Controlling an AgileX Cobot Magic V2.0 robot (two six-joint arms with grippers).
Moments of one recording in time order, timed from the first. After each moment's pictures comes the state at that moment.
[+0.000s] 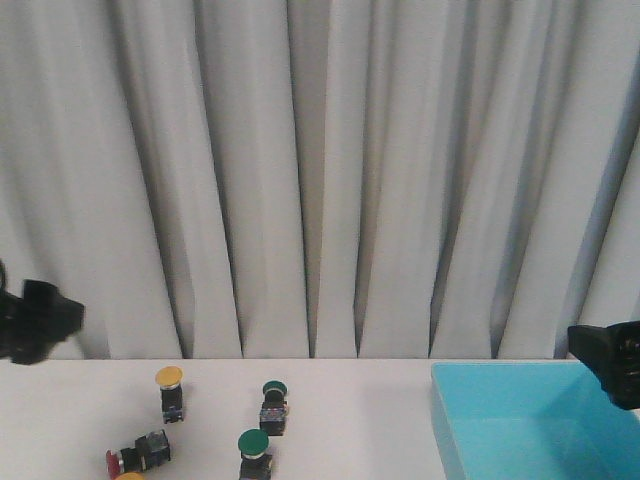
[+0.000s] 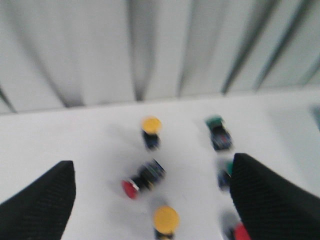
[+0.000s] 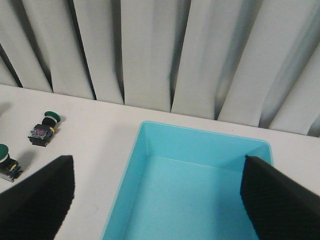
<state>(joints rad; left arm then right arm) -0.18 1.19 -1.17 0.00 0.66 -0.01 0.02 1.01 -0.92 0.27 0.44 -0.33</state>
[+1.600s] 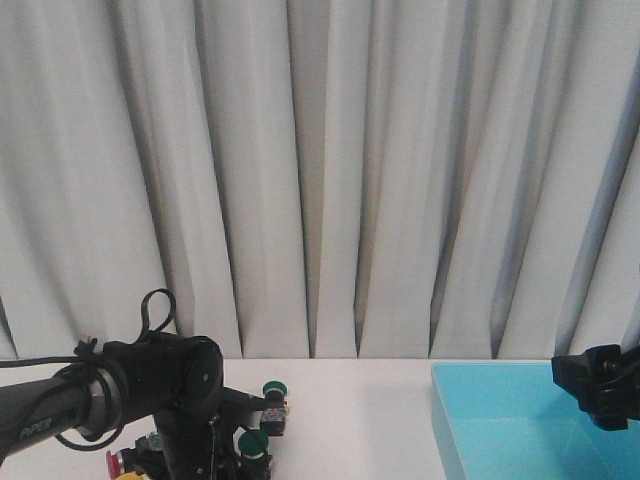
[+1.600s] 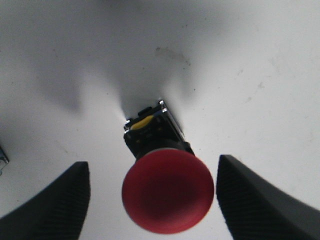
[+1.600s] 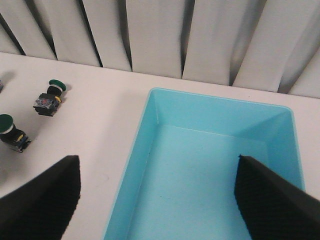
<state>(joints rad) -0.44 2.09 -1.54 -0.08 1.06 0.01 0.02 1.08 -0.92 0.29 0.50 -0.32</state>
